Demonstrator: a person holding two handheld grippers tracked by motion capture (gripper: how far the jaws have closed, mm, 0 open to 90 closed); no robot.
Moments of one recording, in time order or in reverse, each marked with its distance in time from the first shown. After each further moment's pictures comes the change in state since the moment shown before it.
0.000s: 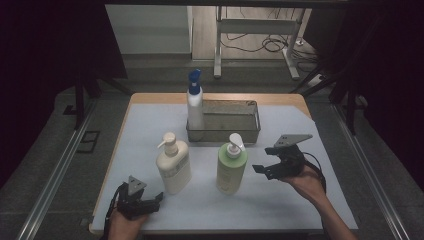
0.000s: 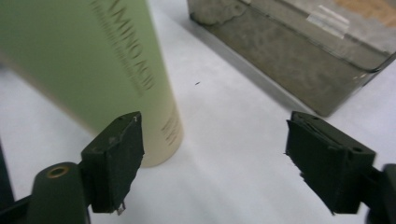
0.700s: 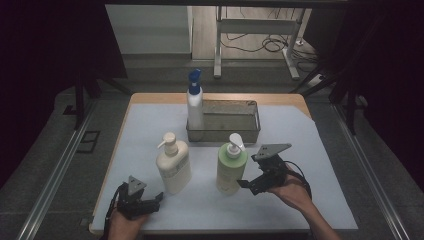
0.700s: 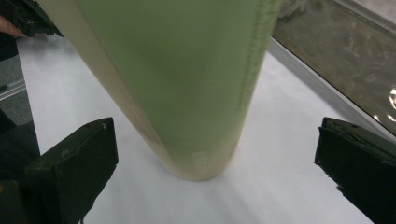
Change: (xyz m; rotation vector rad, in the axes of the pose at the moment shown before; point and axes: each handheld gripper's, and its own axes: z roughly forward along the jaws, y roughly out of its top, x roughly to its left) left arm 0.000 0.000 0.000 0.000 0.000 0.000; right arm 0.040 0.004 0.030 0.026 0.080 -0.078
